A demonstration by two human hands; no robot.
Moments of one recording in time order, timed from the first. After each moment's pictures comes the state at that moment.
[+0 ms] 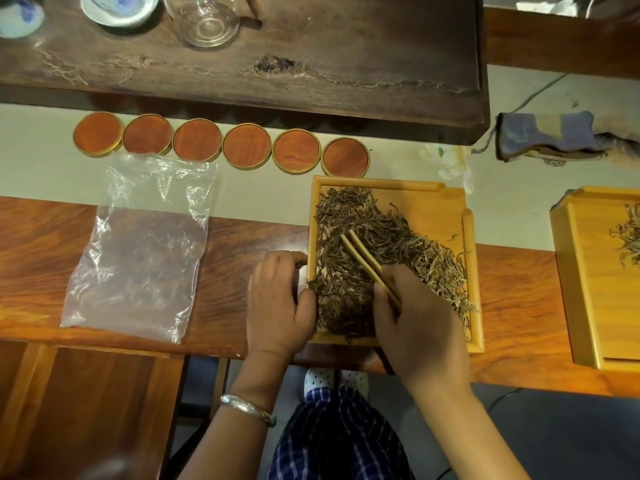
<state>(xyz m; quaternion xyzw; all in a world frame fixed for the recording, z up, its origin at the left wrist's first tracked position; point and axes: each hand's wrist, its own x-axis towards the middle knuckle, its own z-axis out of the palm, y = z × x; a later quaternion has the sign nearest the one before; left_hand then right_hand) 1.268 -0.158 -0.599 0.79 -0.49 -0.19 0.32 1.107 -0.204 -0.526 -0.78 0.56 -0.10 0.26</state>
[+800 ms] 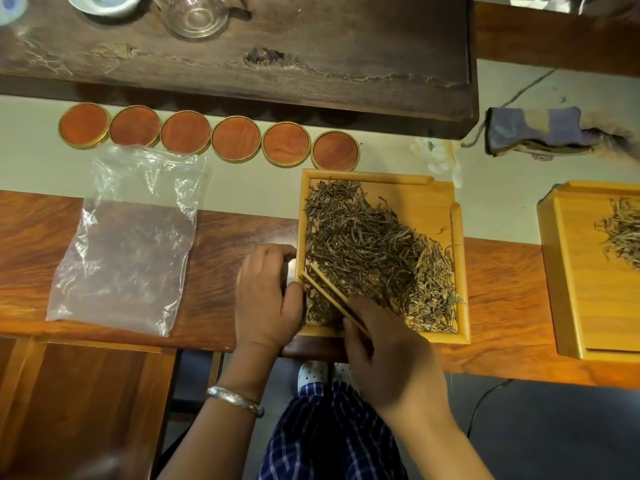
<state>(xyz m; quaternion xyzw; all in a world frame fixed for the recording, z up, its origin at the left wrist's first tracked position) 1.267 -0.158 -0.597 0.78 -0.50 -0.19 0.34 1.097 -0.170 -0.525 -0.82 0.49 -0.12 0.28</state>
